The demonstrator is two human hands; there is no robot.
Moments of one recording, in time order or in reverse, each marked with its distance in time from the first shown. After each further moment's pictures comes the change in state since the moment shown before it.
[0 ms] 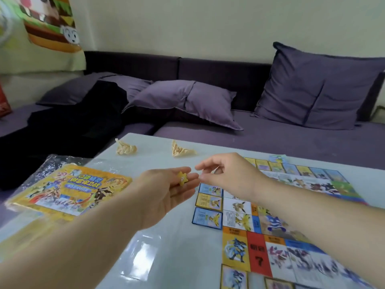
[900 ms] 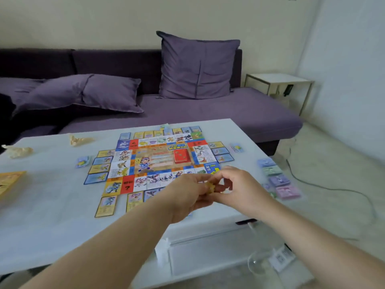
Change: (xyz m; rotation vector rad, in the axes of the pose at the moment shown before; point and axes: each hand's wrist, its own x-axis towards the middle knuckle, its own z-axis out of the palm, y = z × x) left_hand -0.182 -0.165 0.238 0.534 -0.602 -0.160; right_hand -0.366 0.055 -0.113 -0.086 0.405 0.193
